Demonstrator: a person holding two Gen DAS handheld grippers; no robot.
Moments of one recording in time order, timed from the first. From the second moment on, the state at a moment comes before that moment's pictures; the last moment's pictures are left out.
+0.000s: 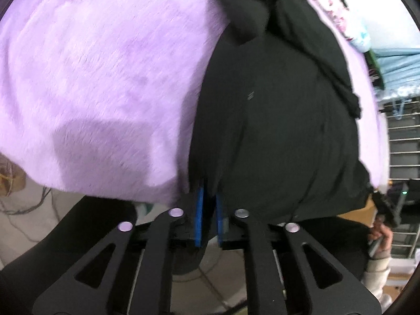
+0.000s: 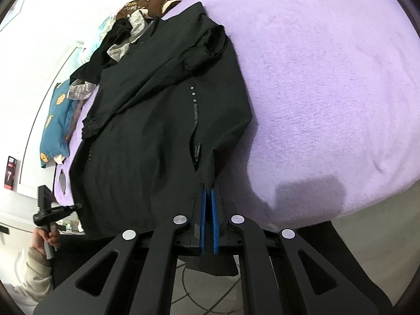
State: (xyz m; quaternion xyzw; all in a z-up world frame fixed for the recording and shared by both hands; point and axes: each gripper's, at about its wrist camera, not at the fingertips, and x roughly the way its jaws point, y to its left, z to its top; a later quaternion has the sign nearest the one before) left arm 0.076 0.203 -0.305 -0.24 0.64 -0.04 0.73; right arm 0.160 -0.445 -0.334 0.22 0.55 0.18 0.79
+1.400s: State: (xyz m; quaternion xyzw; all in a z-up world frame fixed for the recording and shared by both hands) left arm 0.081 0.173 -0.272 -0.29 0.60 -0.12 0.73; right arm 0.173 -0.429 -0.305 0.20 0.52 0.23 0.80
